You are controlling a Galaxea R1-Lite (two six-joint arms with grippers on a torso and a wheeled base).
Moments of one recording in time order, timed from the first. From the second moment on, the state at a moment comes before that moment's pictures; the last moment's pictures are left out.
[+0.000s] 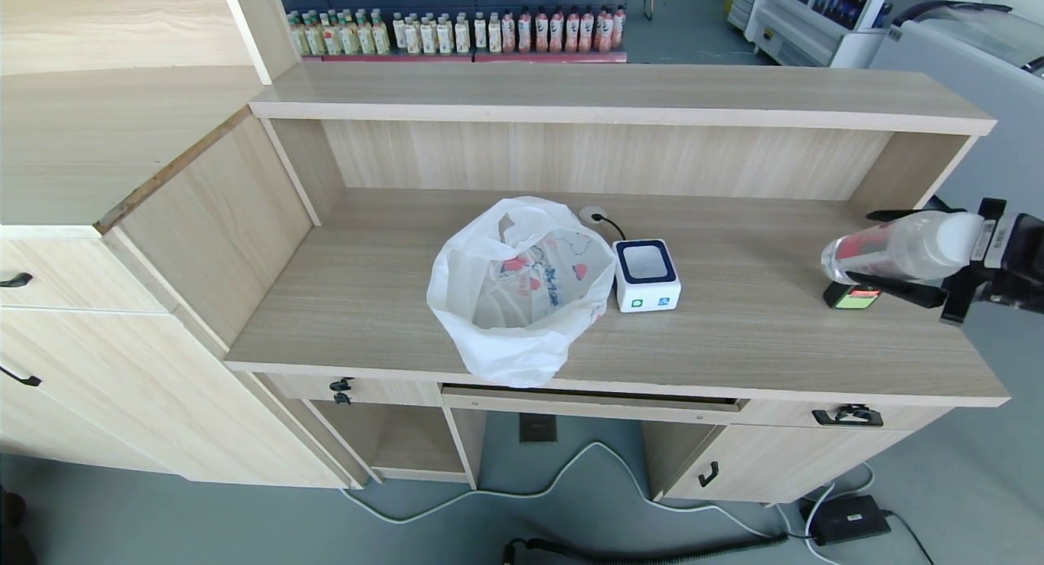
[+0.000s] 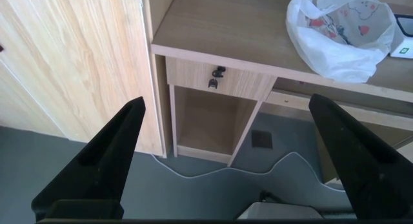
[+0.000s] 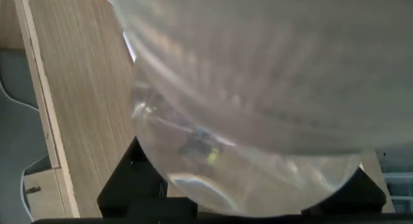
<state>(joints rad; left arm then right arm) 0.00 0.00 0.00 -0.05 0.05 -0.11 -0.31 1.62 -0.92 -0.50 0.99 -1.30</state>
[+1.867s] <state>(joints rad) 0.00 0.00 0.00 -0.05 0.05 -0.11 -0.24 2.11 -1.02 -1.05 0.94 -1.53</state>
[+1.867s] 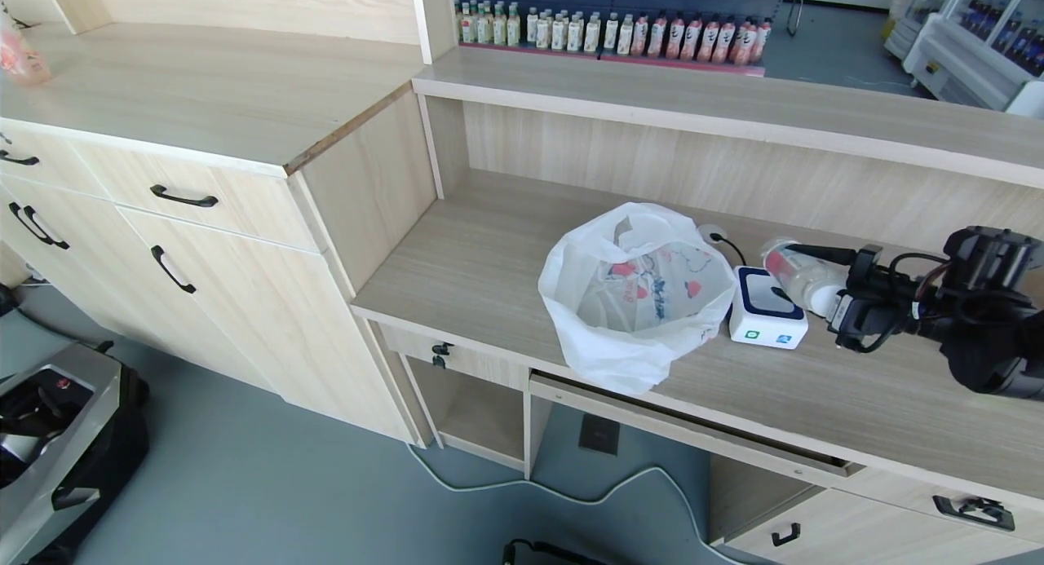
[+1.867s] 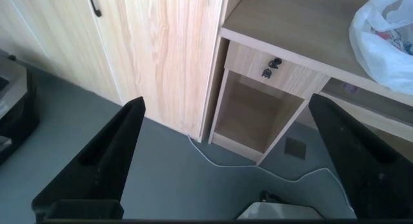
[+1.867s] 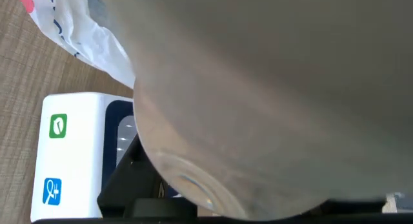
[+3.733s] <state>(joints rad) 0.00 0.00 0.00 -0.05 0.05 -0.11 -0.31 1.85 -0.91 -1.06 0.91 -1.01</state>
